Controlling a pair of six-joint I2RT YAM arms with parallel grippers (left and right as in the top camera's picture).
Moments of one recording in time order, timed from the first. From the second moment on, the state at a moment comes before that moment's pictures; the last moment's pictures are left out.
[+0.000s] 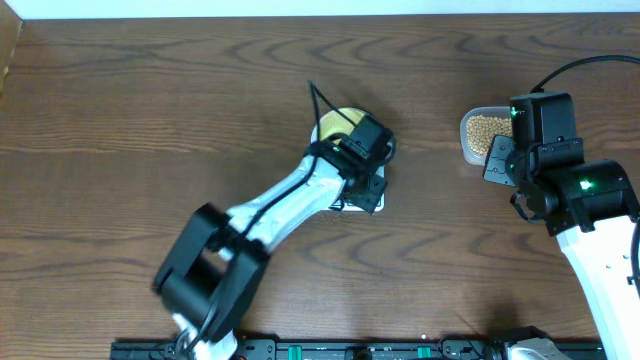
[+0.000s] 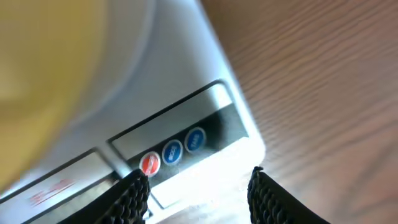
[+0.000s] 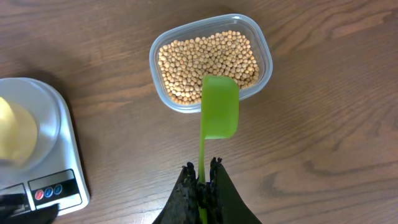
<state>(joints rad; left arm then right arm) -0.69 1.86 1.28 -0.66 0.12 -0.17 0.21 1.24 1.27 -1.04 0.28 0.40</state>
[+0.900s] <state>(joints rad) -0.59 1.28 1.28 -0.99 -0.11 -0.25 0.19 1.24 1.27 -1.10 0.36 0.40</state>
